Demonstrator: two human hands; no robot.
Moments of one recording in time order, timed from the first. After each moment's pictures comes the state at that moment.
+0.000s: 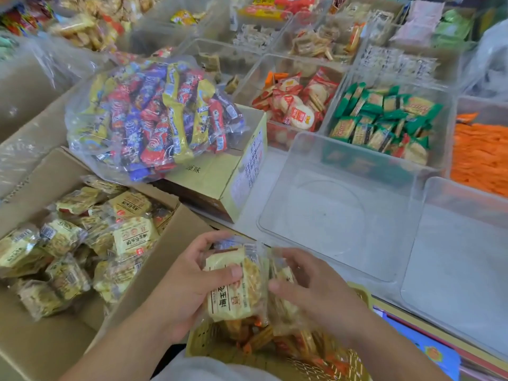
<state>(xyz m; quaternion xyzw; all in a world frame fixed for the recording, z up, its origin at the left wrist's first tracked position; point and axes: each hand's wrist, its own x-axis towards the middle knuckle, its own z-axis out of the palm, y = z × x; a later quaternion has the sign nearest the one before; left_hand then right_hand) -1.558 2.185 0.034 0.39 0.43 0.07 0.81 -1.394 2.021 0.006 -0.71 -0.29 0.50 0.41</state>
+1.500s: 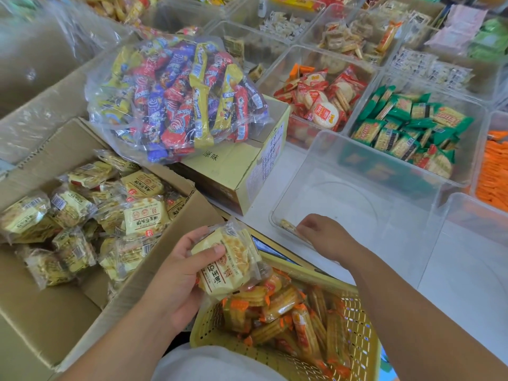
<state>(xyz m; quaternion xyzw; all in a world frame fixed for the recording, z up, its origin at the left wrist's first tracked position) -1.581 2.192 0.006 0.27 0.49 0.20 0.81 -1.306 2.095 -0.081 -0.82 -0.35 0.41 0.18</state>
